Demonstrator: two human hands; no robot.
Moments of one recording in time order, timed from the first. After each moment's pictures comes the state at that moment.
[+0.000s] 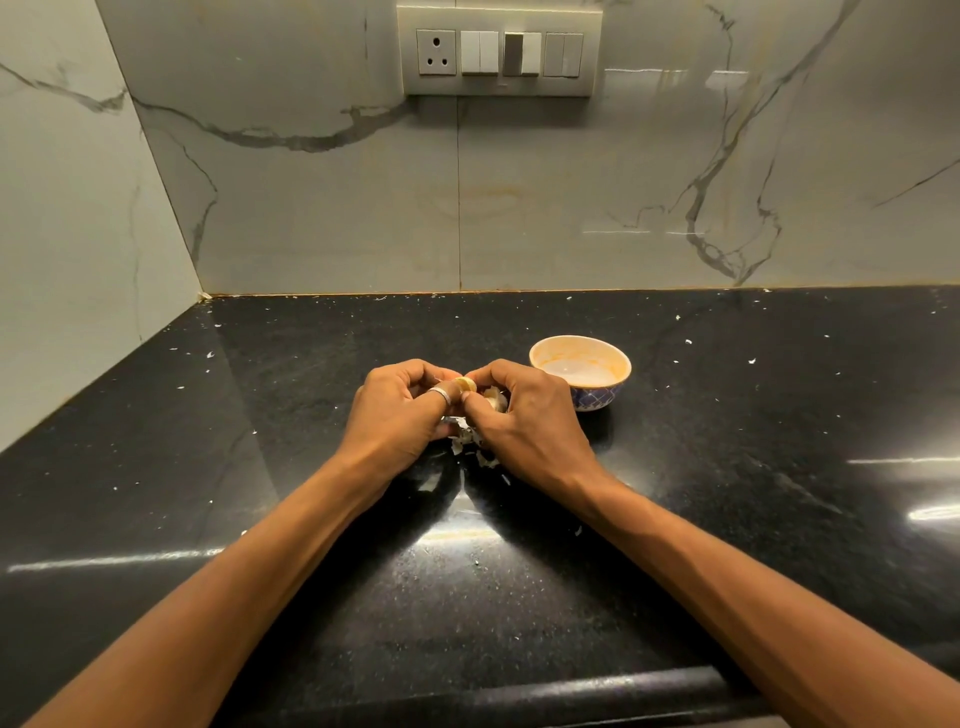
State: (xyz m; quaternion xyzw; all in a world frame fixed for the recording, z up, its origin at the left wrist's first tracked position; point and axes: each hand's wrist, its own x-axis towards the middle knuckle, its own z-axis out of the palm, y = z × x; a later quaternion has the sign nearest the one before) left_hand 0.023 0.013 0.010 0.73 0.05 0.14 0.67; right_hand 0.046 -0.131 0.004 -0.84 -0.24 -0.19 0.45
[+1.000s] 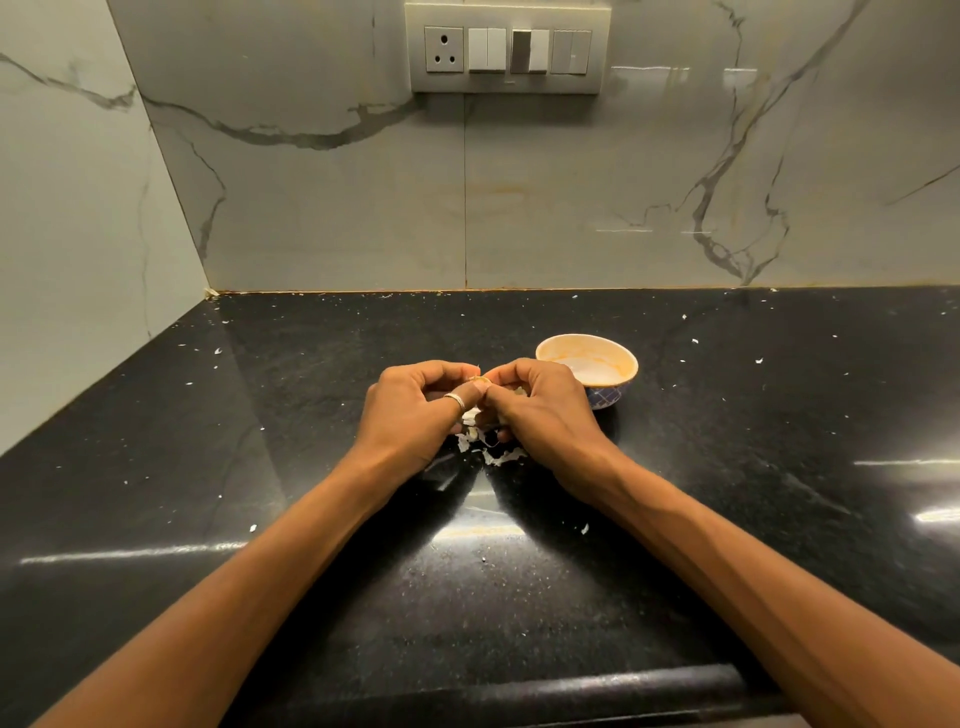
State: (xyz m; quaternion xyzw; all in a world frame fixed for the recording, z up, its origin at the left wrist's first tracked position) left_hand 0.025 0.014 0.006 0.79 0.01 0.17 0.59; right_hand 0.052 -0.134 0.009 -0.78 -0.14 -0.02 0.61
